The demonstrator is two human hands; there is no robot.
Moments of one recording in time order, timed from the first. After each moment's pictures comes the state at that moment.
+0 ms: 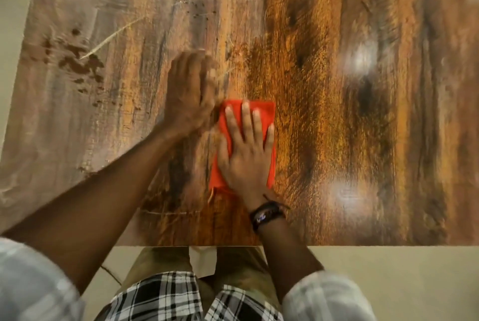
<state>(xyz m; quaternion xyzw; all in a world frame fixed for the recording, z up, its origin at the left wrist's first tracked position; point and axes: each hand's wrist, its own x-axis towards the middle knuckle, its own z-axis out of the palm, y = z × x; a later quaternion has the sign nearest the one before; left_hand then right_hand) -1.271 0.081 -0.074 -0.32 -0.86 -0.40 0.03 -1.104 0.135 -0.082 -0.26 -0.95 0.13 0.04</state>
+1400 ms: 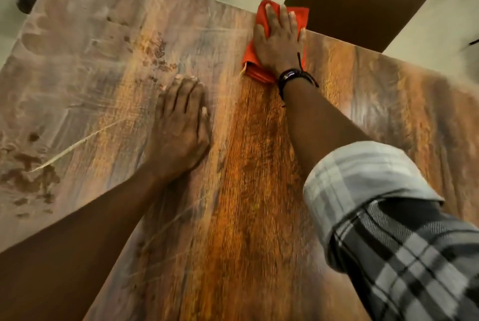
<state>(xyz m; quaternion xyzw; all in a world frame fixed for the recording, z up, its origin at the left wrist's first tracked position) -1.398 0.155 -0.096 -0.31 -0.92 -0.22 0.02 -1.478 0.417 -0.081 -0.28 -0.95 0.15 -0.01</state>
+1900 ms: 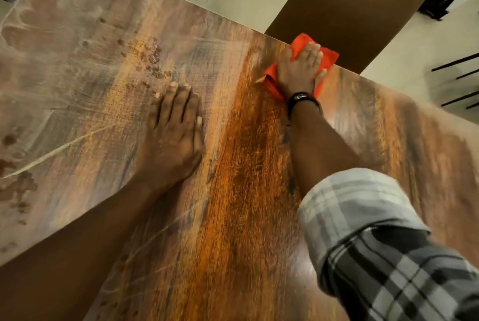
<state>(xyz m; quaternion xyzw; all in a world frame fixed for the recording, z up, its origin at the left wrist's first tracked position) -1.397 0.158 -0.099 -0.30 -0.93 -0.20 0.01 -1.453 0.450 -0.080 -0.44 -0.89 0.15 0.00</state>
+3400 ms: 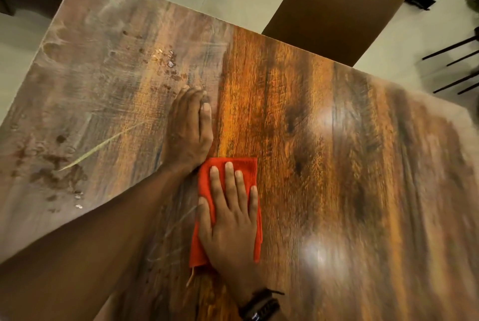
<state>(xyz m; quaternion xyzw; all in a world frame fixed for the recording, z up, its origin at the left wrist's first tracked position) -1.399 0.156 -0.095 -0.22 -0.86 -0.45 0.01 -1.204 0.166 -0.087 -0.25 -0.96 0.14 0.03</state>
